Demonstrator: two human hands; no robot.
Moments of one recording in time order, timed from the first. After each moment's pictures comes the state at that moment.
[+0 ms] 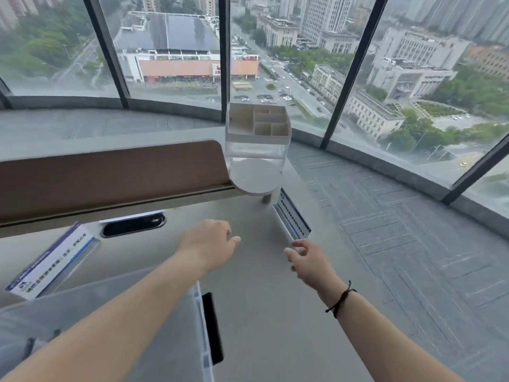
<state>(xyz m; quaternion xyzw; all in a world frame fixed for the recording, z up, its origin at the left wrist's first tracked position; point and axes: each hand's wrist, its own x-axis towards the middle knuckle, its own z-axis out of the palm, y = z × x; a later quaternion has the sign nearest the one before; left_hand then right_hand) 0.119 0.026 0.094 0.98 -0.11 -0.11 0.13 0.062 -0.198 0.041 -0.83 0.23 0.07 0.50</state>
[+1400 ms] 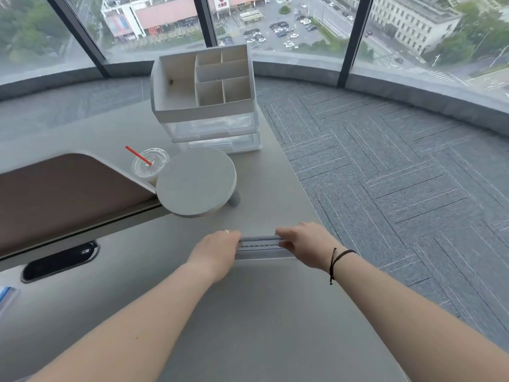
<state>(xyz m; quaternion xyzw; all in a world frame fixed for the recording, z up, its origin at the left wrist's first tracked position) 0.293 -0.162 -0.073 0.96 -0.17 -0.23 0.03 0.271 -0.394 -0.110 -0.97 -0.17 0.11 0.15</state>
